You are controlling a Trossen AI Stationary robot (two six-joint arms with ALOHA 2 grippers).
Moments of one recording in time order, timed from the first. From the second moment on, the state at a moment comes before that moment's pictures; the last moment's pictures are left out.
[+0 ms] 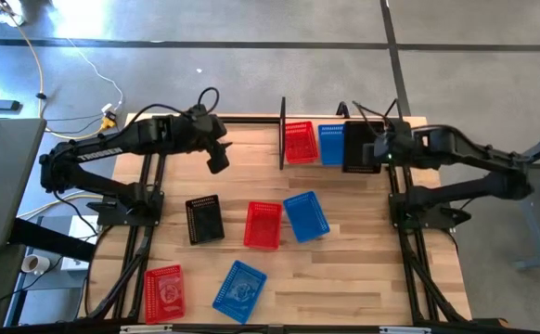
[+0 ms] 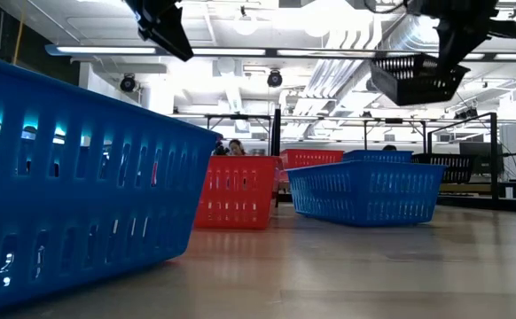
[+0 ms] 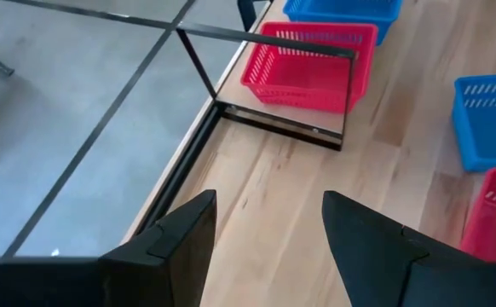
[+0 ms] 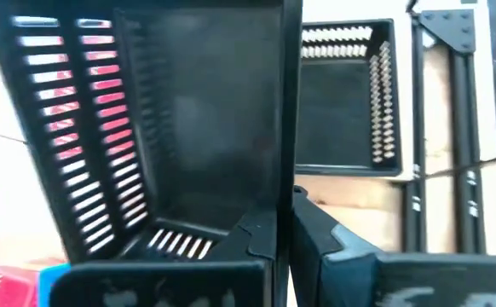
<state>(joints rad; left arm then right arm) 0.39 1.19 1.22 -0.79 -0.32 0.06 -0.20 0.95 1.17 -1.41 0.47 1.21</state>
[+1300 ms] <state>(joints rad) 0.49 1.19 1.22 -0.73 -0.25 0.05 -0.99 1.21 1.17 -1.32 0.12 0.45</state>
